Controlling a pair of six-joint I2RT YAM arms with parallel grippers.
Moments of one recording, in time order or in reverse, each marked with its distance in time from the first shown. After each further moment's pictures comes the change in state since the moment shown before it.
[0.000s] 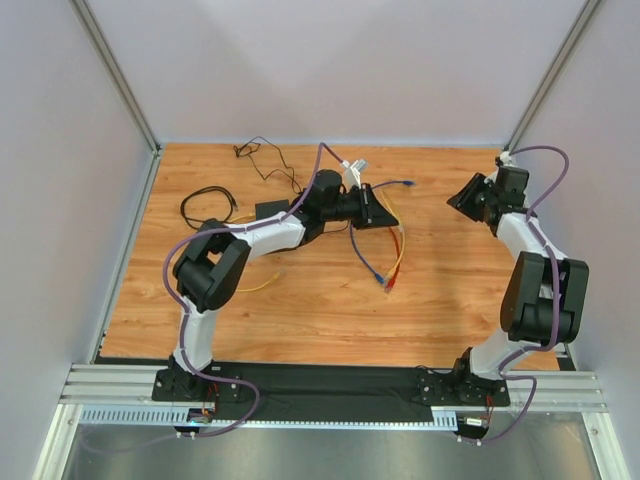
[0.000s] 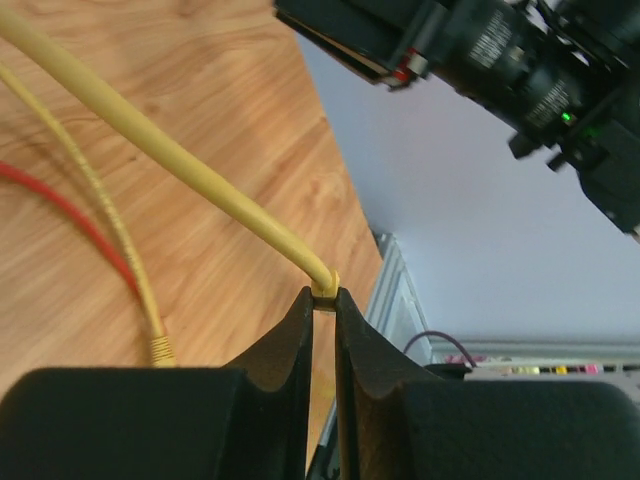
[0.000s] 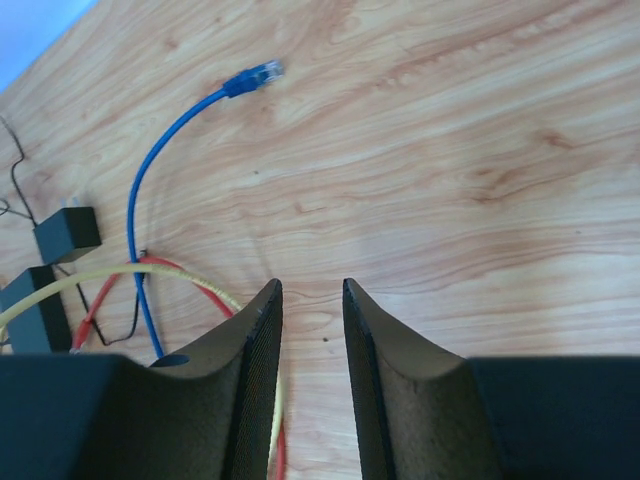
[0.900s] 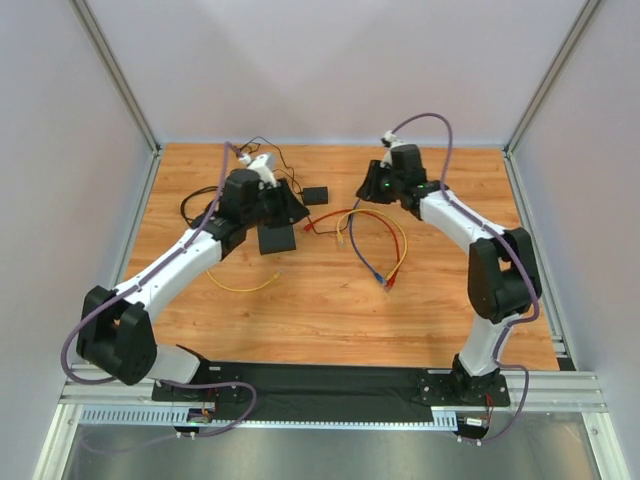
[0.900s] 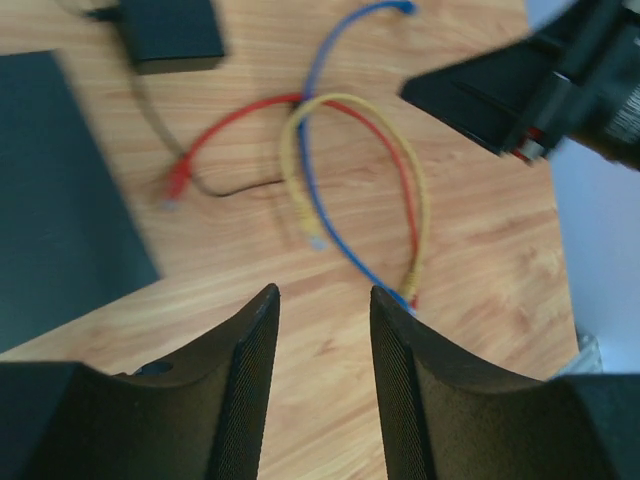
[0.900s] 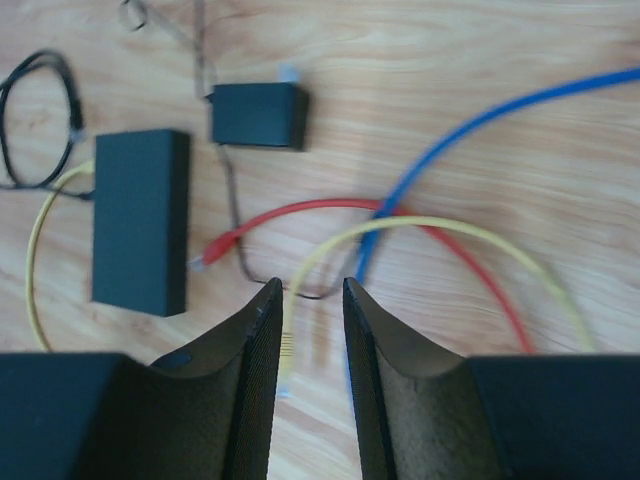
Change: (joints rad) left arm 0.223 -0.619 -0.307 -0.599 -0.409 0.372; right arm 0.518 0.180 0.272 -0.052 0.106 -0.019
